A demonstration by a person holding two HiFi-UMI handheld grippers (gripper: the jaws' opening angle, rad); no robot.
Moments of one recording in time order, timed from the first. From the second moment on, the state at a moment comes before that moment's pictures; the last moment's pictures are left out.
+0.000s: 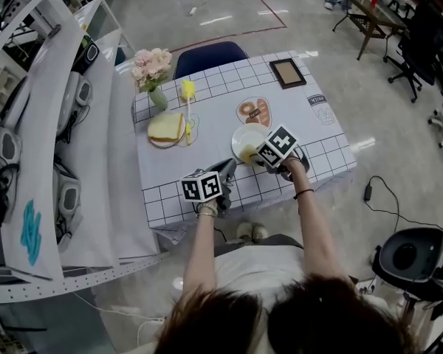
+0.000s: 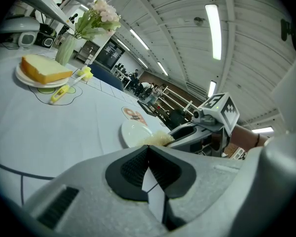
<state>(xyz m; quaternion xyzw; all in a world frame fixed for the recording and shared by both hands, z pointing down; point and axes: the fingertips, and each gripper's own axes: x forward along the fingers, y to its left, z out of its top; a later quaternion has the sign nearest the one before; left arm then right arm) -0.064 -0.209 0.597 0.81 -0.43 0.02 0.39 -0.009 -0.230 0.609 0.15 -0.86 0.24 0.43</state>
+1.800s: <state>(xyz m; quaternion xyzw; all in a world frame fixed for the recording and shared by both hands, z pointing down) -0.099 -0.231 0.602 0.80 -0.45 0.02 0.40 -0.047 -0.281 0.609 0.18 -0.87 0.22 0.40</state>
